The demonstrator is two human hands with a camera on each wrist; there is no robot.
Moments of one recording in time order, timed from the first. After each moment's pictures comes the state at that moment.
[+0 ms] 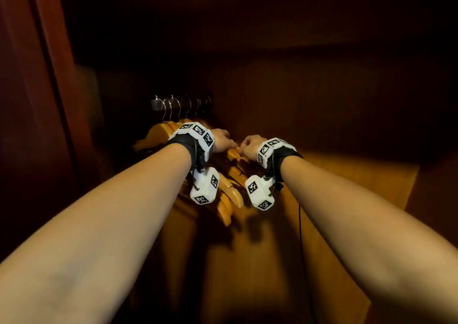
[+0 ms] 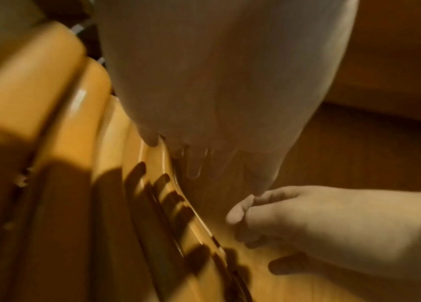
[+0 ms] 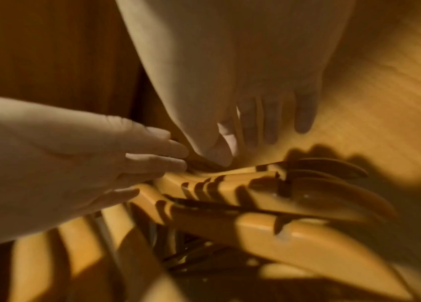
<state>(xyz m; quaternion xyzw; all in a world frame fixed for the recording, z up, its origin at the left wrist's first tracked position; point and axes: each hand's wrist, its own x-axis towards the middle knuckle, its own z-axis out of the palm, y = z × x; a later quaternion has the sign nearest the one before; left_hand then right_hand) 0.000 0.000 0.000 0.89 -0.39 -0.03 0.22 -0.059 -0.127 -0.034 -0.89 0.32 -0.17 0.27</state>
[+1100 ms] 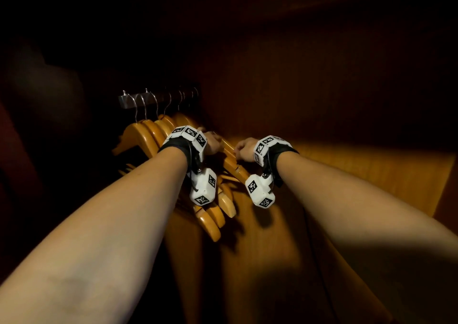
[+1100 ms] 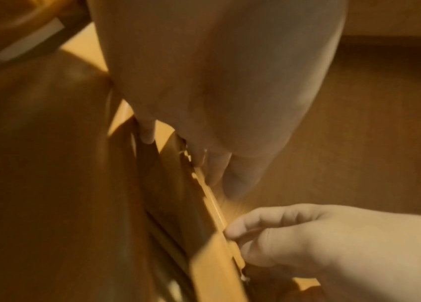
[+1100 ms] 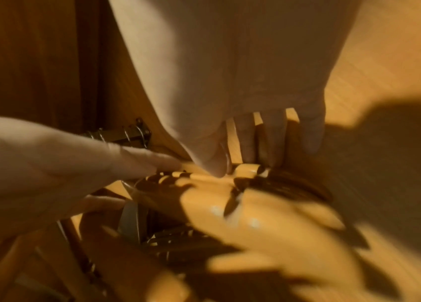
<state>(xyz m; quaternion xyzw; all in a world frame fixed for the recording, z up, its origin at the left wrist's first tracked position) 0.062 -0.072 -0.032 0.93 -0.36 0.01 -0.05 -0.016 -0.191 -0.063 -0.93 0.27 -0.08 0.24</state>
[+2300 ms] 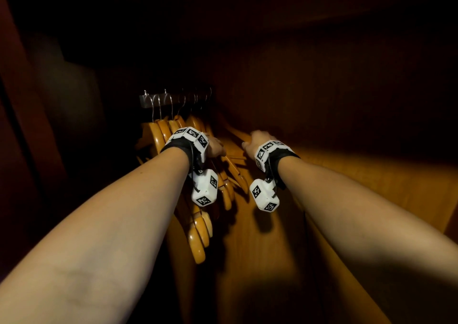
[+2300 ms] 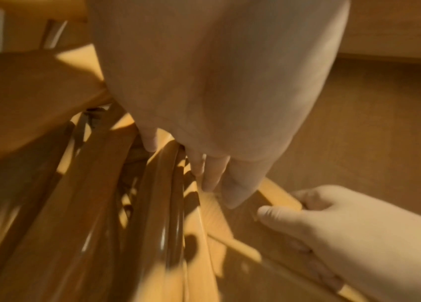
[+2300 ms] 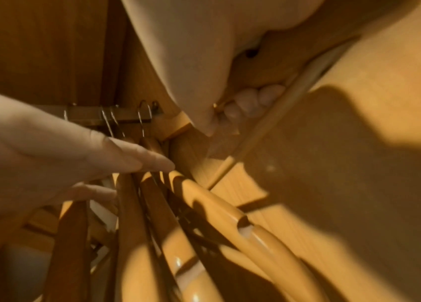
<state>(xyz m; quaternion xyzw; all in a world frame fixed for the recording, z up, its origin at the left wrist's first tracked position) 0.087 -0.059 -0.036 0.94 -0.34 -0.01 0.05 -0.014 -0.182 -0.049 -0.92 0.32 -0.18 0.10</state>
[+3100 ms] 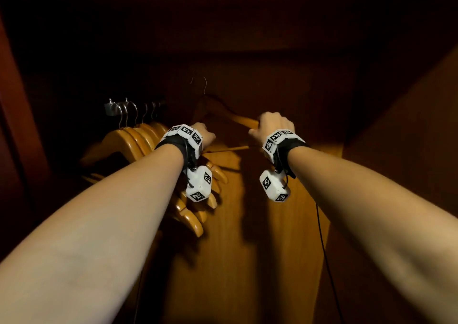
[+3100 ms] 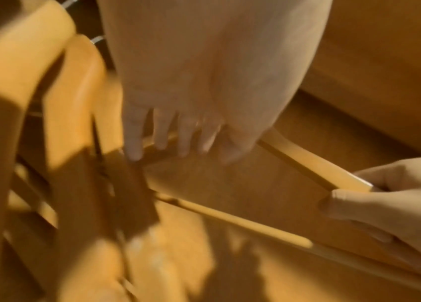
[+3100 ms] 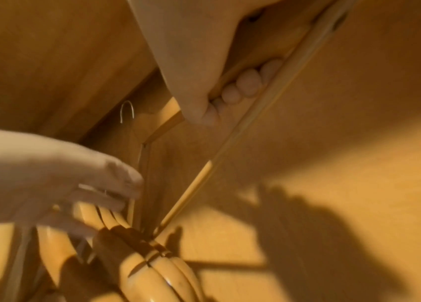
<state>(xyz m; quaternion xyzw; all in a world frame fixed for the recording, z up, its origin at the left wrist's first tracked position) 0.010 -0.043 -0.007 0.85 -0.44 -0.03 0.30 -0.160 -0.134 -0.003 -0.83 0.49 -0.28 -0.05</state>
